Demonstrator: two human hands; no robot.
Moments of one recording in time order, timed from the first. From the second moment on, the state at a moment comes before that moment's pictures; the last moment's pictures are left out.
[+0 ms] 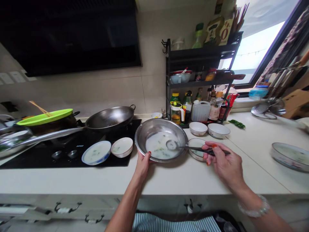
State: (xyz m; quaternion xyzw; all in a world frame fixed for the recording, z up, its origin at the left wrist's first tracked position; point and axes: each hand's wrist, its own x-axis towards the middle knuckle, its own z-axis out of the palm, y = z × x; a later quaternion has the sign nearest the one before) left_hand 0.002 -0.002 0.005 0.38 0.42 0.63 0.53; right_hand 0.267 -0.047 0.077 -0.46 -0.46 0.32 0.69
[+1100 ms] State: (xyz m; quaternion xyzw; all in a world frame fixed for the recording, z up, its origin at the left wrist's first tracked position) left_hand 0.002 -0.004 0.009 0.37 0.43 0.63 0.53; right_hand 0.314 -0.076 0.111 -0.46 -0.38 0.25 0.76
